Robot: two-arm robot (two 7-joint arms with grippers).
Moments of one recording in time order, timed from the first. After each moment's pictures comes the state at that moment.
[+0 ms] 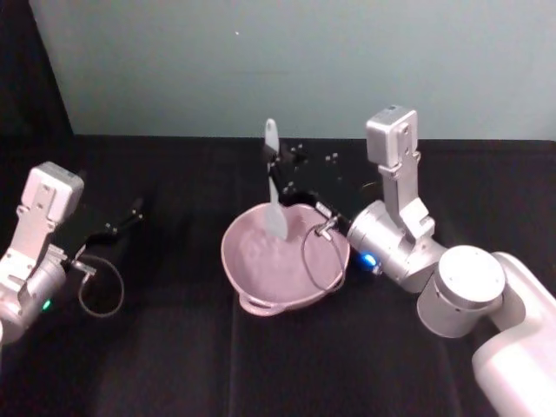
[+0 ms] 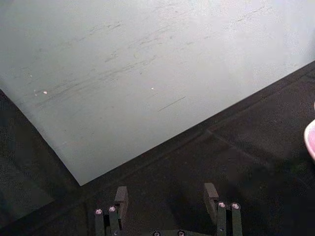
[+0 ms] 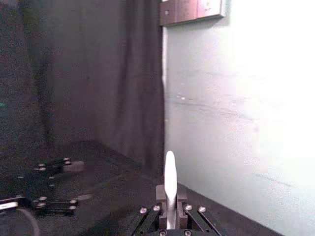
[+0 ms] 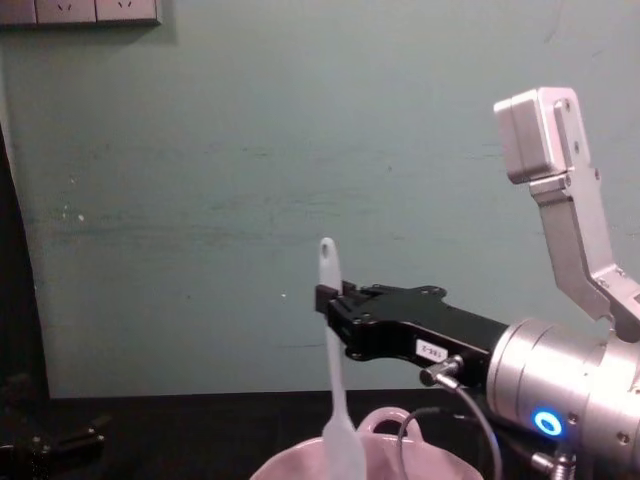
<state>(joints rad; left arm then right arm) -0.20 0.60 0.45 -1.41 -0.25 -0.12 0.03 0.36 0.18 -0.44 -1.33 0.25 -0.14 0.37</state>
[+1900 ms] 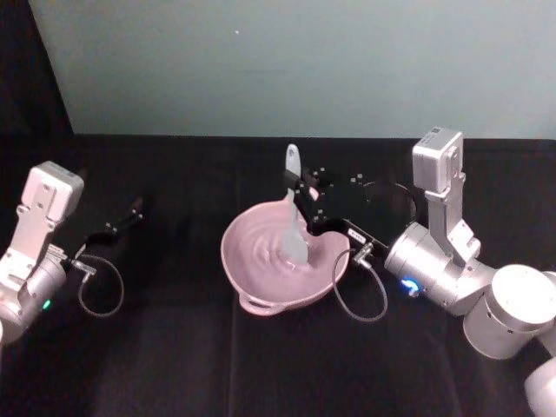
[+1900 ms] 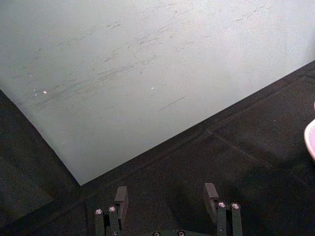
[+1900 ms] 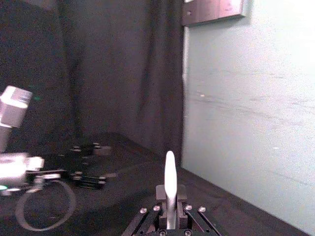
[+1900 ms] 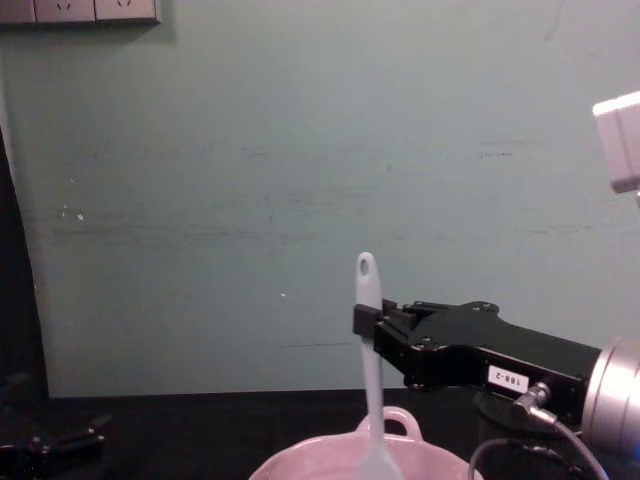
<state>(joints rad) -0.20 0.60 0.45 -1.41 -0.25 -0.12 0.03 0.28 0.31 -0.42 -1.44 0.34 -0.13 0.50</state>
